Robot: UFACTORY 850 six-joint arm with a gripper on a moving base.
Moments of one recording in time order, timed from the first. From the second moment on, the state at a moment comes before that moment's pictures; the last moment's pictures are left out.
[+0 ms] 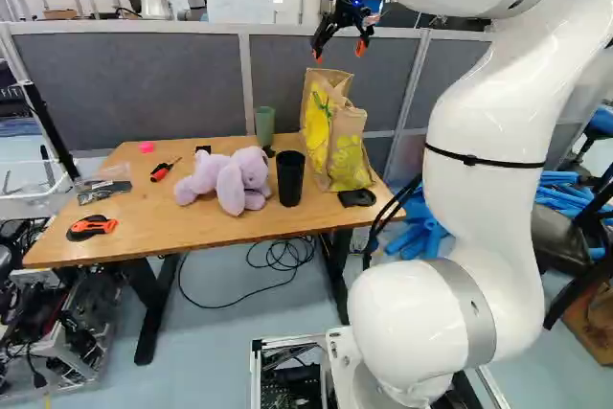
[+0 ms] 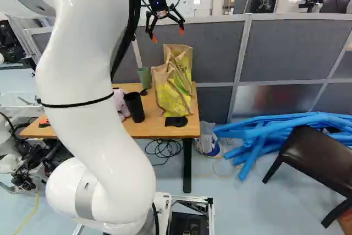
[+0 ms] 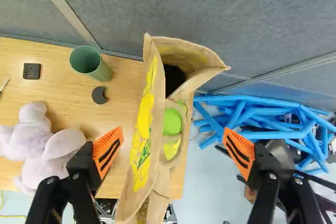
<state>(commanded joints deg) 0.0 -15.4 -97.5 -6.2 -54.8 -10.8</state>
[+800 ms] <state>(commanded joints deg) 0.0 -15.4 -97.5 -6.2 -54.8 -10.8</state>
